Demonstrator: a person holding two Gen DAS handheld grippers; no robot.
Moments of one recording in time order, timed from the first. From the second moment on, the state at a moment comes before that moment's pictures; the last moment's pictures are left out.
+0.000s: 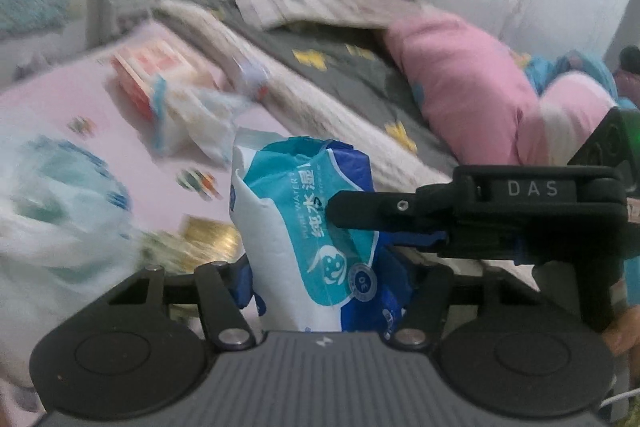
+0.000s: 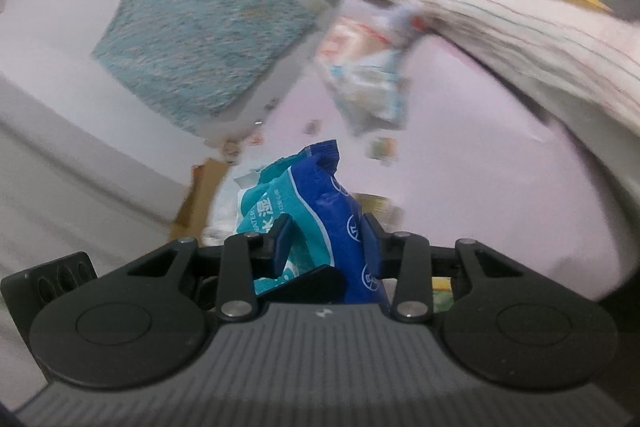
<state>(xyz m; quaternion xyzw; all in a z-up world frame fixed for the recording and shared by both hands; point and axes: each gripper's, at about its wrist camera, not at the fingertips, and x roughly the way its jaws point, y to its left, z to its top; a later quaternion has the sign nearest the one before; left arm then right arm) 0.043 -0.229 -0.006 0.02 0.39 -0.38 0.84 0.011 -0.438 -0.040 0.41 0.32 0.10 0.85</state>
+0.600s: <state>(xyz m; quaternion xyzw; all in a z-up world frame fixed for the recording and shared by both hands) 0.101 0.015 0.070 -0.08 0.34 -0.13 0.93 0.180 -0.181 0.053 0.30 0.39 0.35 0.80</state>
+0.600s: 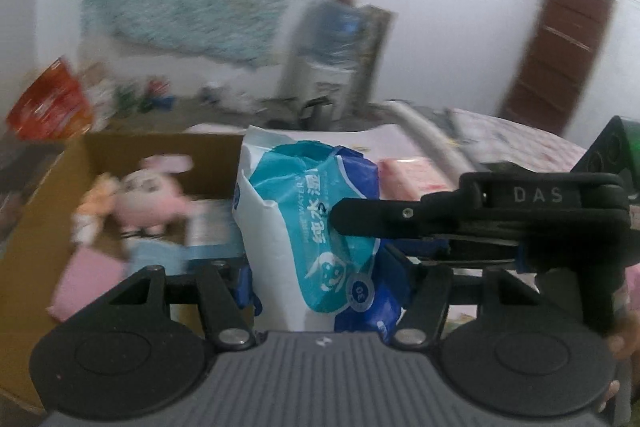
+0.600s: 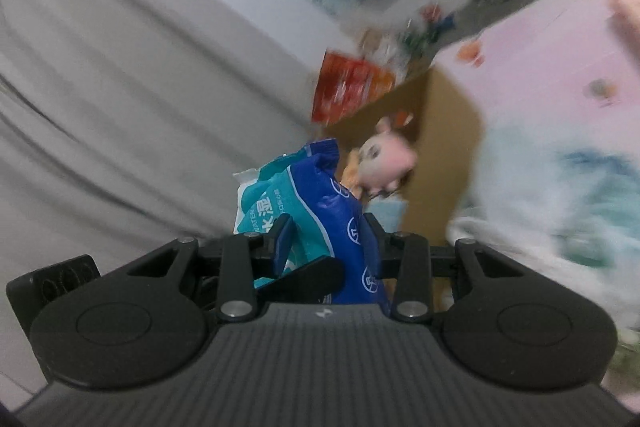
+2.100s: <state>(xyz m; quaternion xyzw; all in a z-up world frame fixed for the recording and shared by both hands) 0.240 0.089 -0.047 -0.13 0.51 -0.04 0.85 0.223 -0.183 -0.003 0.31 0.47 0.27 0.78</state>
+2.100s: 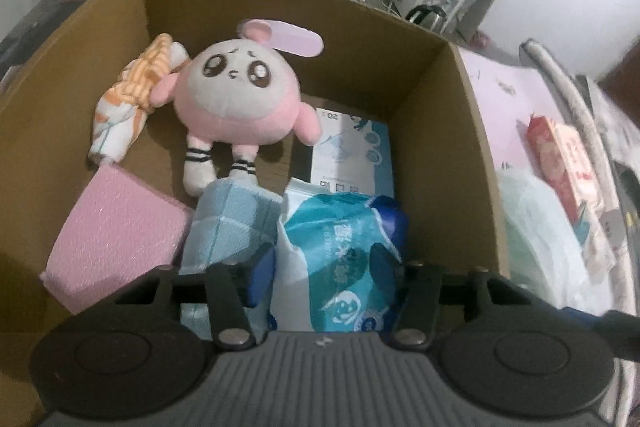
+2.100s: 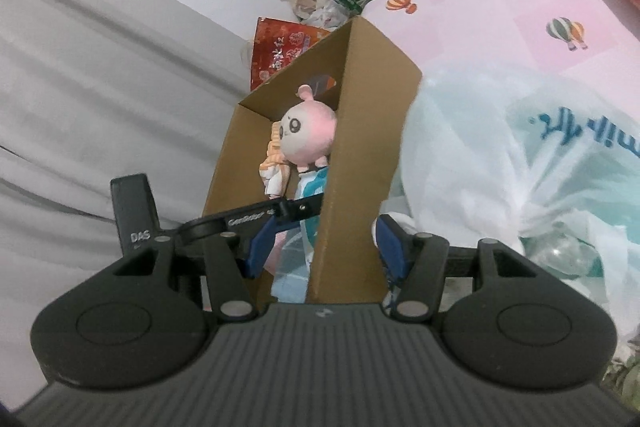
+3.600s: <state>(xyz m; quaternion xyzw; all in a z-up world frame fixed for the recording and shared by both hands) 0.059 0.000 0.088 0.00 0.29 -0.16 0.94 0.052 -0.382 -0.051 0.45 0.32 0.14 0.82</state>
